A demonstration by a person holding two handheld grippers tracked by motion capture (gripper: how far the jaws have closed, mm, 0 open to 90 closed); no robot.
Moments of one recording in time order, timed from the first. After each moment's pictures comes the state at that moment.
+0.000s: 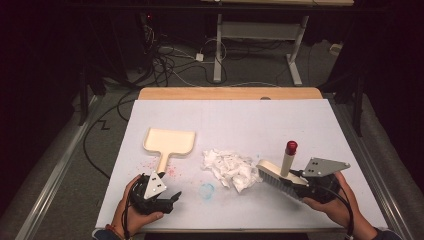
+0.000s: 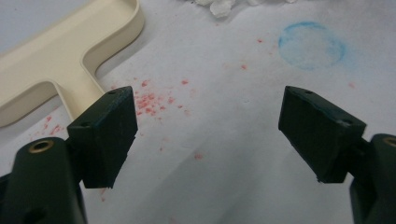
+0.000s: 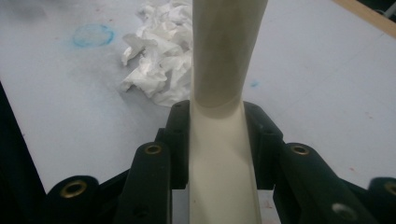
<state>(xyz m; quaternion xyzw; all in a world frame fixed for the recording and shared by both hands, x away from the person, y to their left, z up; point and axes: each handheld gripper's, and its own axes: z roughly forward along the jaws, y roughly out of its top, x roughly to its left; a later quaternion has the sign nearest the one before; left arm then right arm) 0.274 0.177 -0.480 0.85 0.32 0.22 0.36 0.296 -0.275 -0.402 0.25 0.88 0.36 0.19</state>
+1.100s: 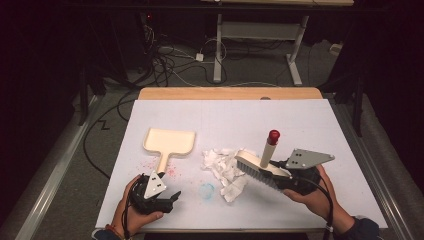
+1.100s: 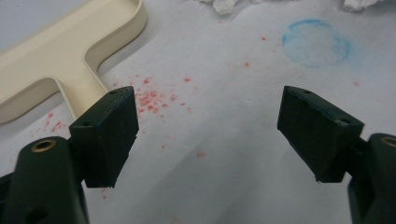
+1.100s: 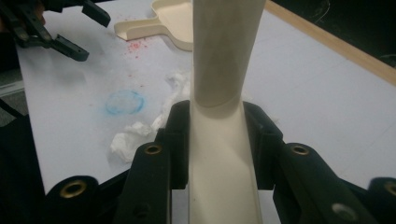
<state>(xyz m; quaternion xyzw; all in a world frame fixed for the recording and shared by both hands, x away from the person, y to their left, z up) 0.274 0.178 -0.481 0.85 0.32 0.22 0.35 0.305 -0.232 -0.384 0.22 0.85 0.43 0.19</state>
